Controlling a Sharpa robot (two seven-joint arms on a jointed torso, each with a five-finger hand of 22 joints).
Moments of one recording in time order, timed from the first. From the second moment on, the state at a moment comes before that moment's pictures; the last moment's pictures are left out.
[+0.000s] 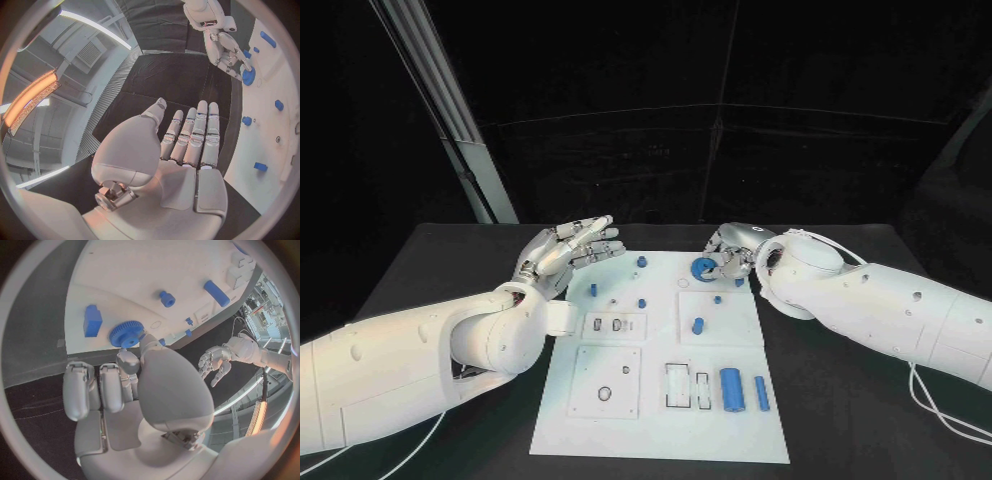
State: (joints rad) left arm 1.23 -0.85 -0.17 1.61 0.24 -0.31 0.63; left_hand 1.29 0.07 0.10 0.05 0.09 0.82 0.21 0.11 0.07 0.84 0.22 0.19 0.06 0.92 0.17 0.24 0.09 0.17 0.80 0.28 0.23 0.10; right arm 1.12 -0.67 0.13 1.29 -1.57 -0.17 -0.28; right_hand 1.42 -0.11 0.08 0.26 0.18 0.88 0.15 0.11 0.07 1.37 0.06 1.03 1.11 1.47 -0.02 1.44 1.26 0.05 1.45 0.09 1.50 1.31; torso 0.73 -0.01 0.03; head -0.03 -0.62
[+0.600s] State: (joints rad) left arm 1.23 -0.84 -0.17 1.61 0.24 -0.31 0.63; left_hand 1.29 0.07 0.10 0.04 0.09 0.82 0.21 0.11 0.07 0.83 0.21 0.19 0.06 0.92 0.17 0.24 0.09 0.17 0.80 0.28 0.23 0.10; right arm 1.13 -0.66 0.13 1.28 -1.61 -0.14 -0.28; right_hand 1.49 -0.09 0.13 0.19 0.16 0.89 0.15 0.13 0.07 1.39 0.06 1.11 1.19 1.47 -0.02 1.44 1.28 0.05 1.45 0.09 1.51 1.31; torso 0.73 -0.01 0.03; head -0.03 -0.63
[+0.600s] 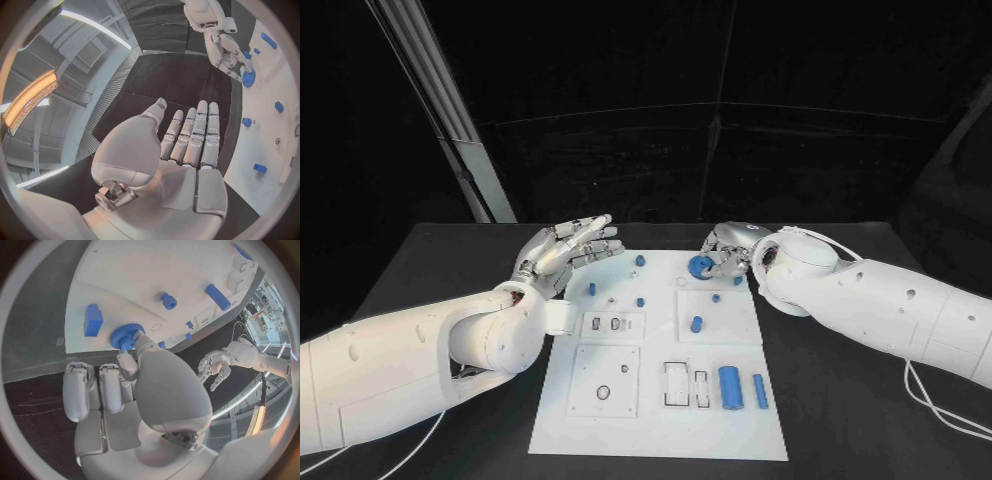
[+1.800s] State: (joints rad) left arm 1.23 -0.84 -0.17 1.60 0.24 -0.30 0.63; left_hand 1.29 0.07 0.12 0.03 0.09 0.82 0.21 0.11 0.07 0.83 0.21 0.19 0.06 0.92 0.17 0.24 0.08 0.17 0.80 0.28 0.23 0.10; right arm 1.12 -0.60 0.13 1.39 -1.67 -0.29 -0.27; right_hand 1.44 -0.06 0.16 0.18 0.19 0.99 0.14 0.15 0.07 1.44 0.04 1.23 1.30 1.47 -0.02 1.45 1.30 0.05 1.46 0.09 1.51 1.31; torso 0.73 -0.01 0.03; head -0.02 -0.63
